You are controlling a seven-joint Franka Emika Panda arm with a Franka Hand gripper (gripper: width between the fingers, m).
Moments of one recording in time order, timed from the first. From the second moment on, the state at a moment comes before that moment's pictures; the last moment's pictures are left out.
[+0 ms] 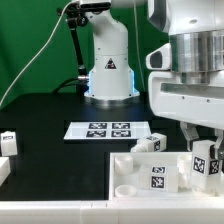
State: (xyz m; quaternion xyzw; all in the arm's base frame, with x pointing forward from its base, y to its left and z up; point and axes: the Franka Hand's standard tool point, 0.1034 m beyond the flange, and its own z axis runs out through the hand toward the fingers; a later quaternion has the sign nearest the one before) arm 0.652 0.148 0.086 -0.85 0.53 -0.03 0.06
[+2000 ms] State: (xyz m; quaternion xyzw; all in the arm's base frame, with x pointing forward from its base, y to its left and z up) arm 0.656 0.143 0.087 -1.00 0.00 -0.04 0.02
